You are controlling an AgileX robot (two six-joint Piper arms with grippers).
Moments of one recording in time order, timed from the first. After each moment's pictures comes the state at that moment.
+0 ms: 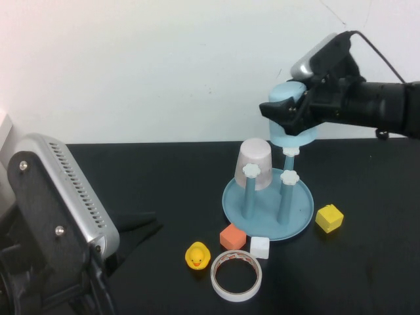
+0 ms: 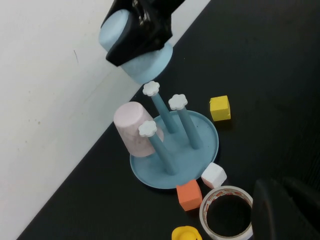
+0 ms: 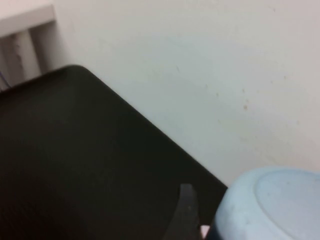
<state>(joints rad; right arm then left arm) 0.25 1.97 -1.36 1.74 0.49 -2.06 -0.78 0.81 -0.72 -0.19 0.40 0.51</state>
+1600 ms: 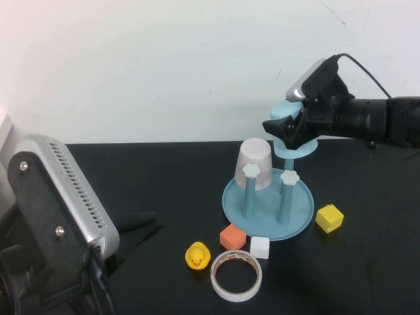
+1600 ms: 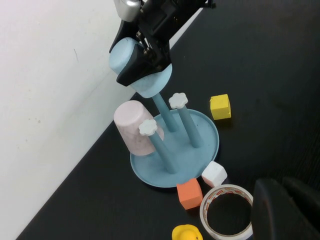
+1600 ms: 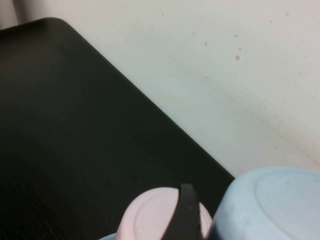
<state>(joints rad) 0.20 2.18 -1.50 1.73 0.51 -2.16 -0.78 0.81 -0.72 -0.19 0.40 0.51</state>
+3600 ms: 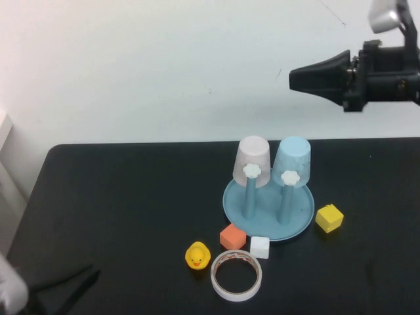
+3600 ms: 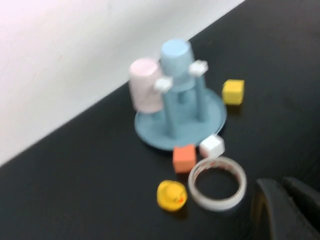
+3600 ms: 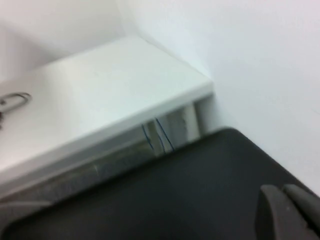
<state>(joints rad) 0.08 1.82 -1.36 1.52 1.07 -1.69 -0.78 0.55 -0.51 0.08 0.43 0.00</state>
